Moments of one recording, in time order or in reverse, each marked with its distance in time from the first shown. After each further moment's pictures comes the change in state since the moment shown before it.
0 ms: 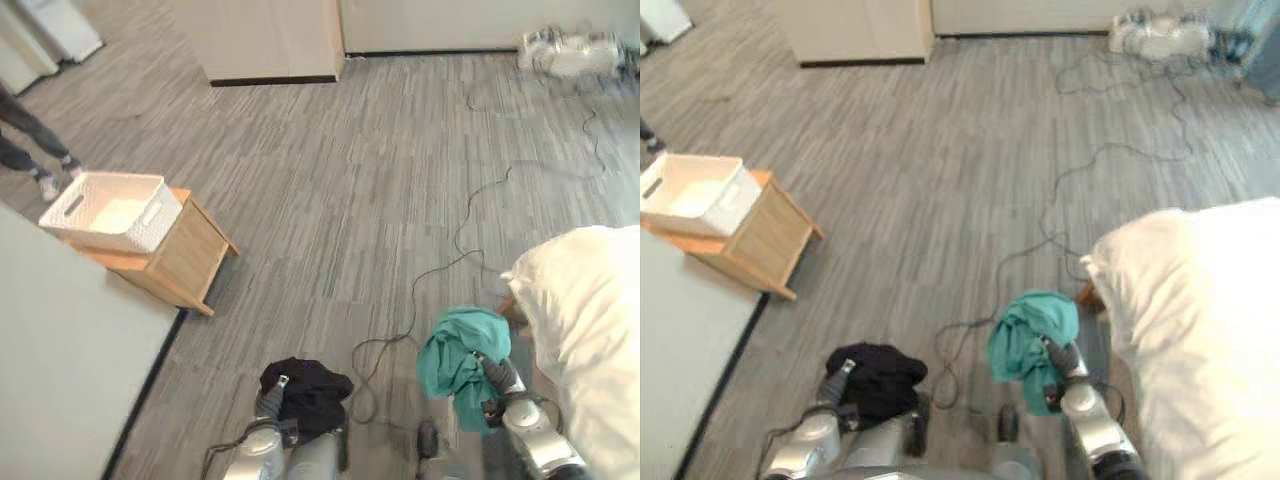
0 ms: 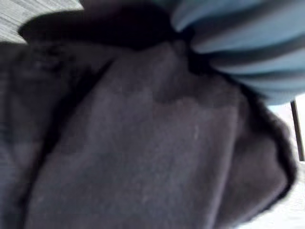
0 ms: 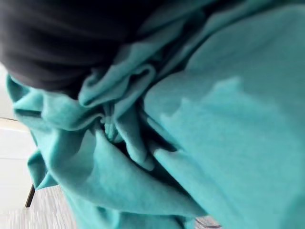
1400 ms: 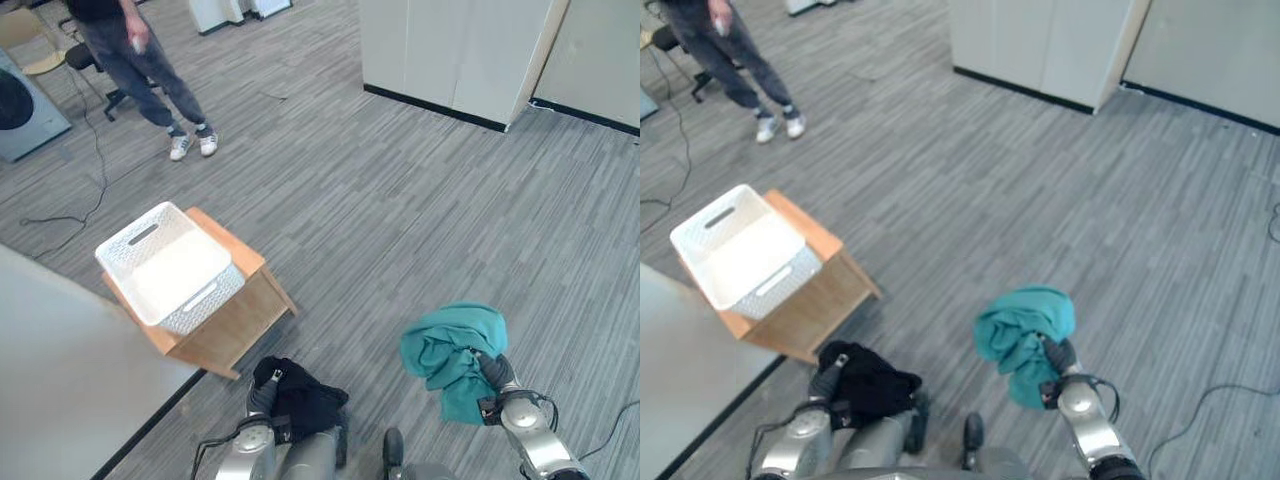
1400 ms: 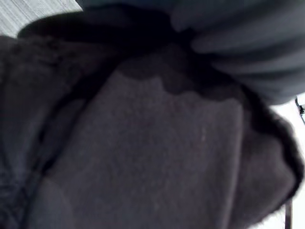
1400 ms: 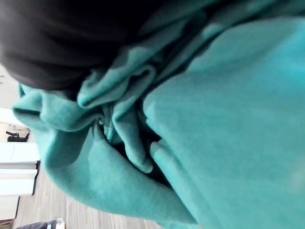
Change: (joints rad) left arm -0.032 0.016 0.038 0.034 0.043 0.018 -0.008; right arm -0.009 0.060 -0.034 -0.007 0.000 -0.021 0.022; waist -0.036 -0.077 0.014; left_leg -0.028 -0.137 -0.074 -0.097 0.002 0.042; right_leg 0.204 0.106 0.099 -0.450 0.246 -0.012
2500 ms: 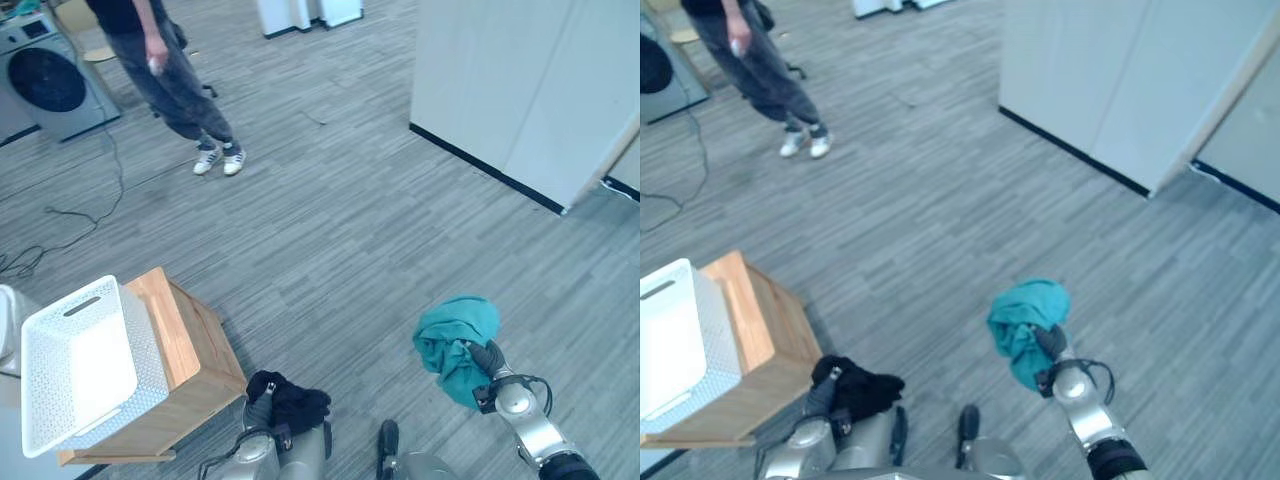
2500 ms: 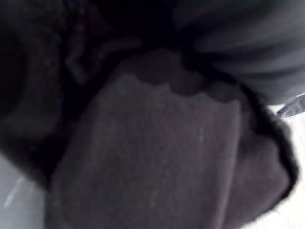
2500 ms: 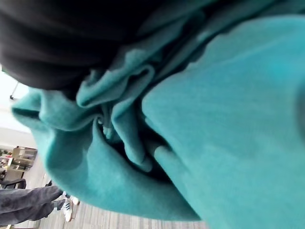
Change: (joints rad) left arm 0.011 -0.048 0.022 0.033 -0.053 -0.017 0.061; right arm -0.038 -0.009 0.052 -0.024 -0.078 0.000 -0.008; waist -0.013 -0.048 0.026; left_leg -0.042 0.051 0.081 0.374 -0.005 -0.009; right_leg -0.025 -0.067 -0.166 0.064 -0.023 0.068
